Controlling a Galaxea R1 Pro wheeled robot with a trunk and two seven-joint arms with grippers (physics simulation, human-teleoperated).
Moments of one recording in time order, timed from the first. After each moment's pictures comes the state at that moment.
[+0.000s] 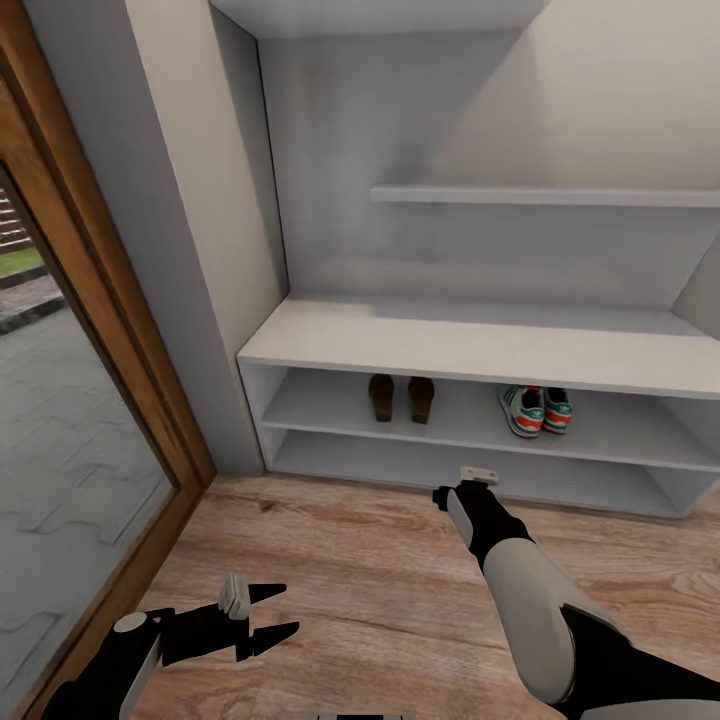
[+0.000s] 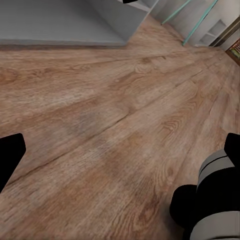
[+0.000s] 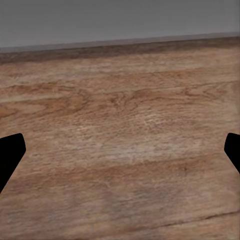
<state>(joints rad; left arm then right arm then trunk) -0.38 0.13 0.12 -0.80 -0.02 0.05 -1.31 -0.92 0.17 -0.41 -0.42 0.26 0.44 -0.28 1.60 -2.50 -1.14</state>
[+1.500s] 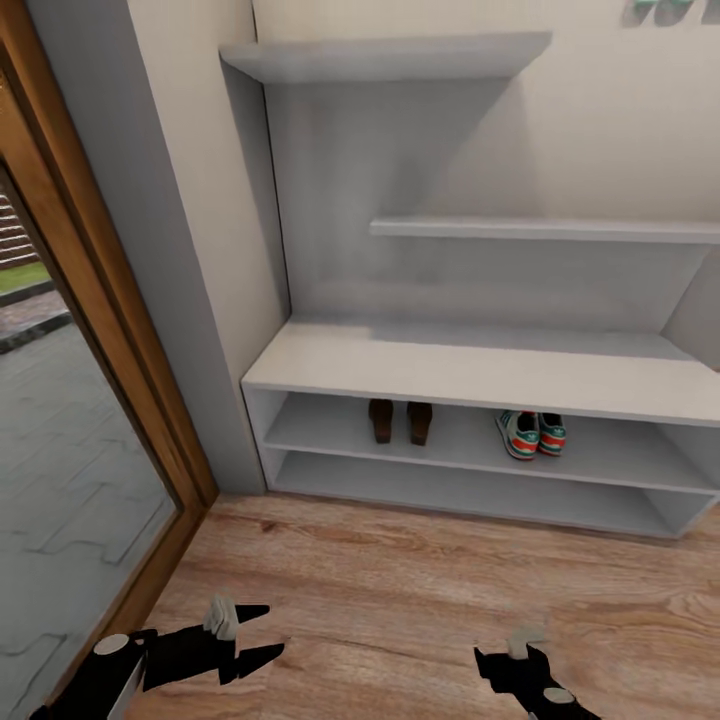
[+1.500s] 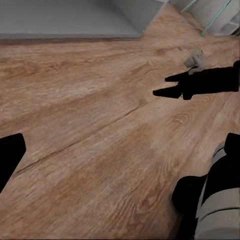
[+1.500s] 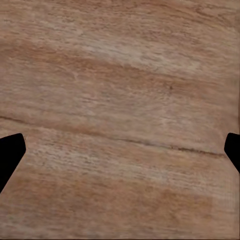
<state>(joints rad) -0.33 0.17 0.11 -0.79 -0.03 0.05 -1.26 -0.54 -0.06 -0.40 -0.07 0.44 -0.24 0.05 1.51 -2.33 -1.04</state>
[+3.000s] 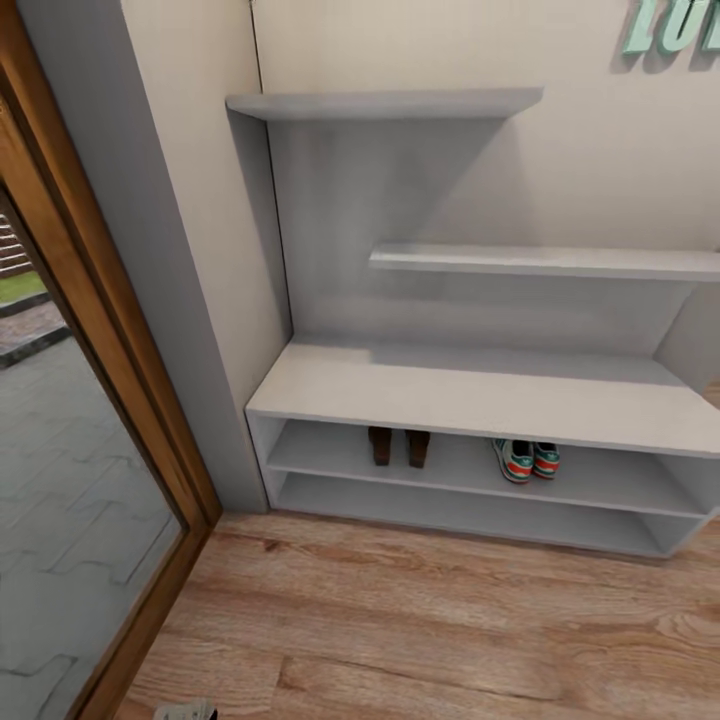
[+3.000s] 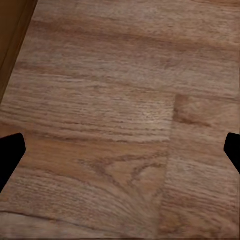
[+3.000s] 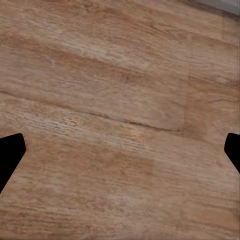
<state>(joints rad) -0.30 0.10 0.12 -0.17 -0.02 -0.43 -0.07 -0.29 -0.12 -0.40 -0.07 0.49 -0.60 -0.01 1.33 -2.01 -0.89</state>
